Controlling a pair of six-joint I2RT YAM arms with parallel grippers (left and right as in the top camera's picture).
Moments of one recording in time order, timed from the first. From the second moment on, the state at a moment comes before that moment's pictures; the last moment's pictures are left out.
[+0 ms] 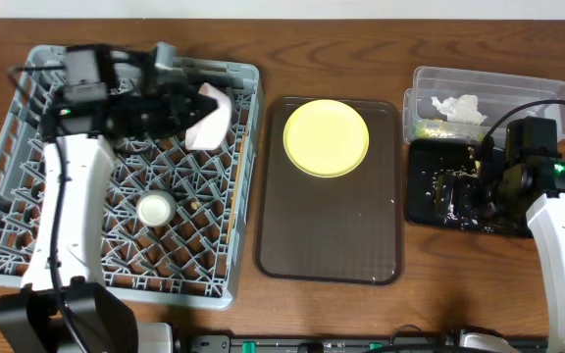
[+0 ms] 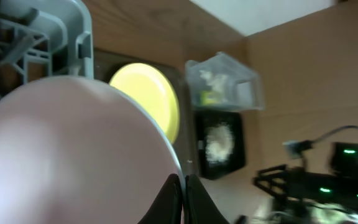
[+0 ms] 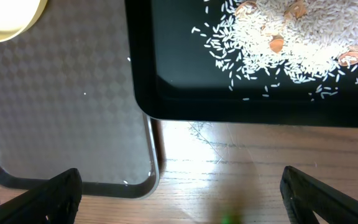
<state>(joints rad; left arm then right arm) 0.15 1.57 1.37 -0.78 0.97 -0.25 -0.14 1.33 1.09 -1.18 -0.20 0.08</state>
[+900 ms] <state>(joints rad) 0.24 1.58 1.18 -0.83 1.05 -0.25 -0.14 1.33 1.09 -1.18 -0.20 0.08</state>
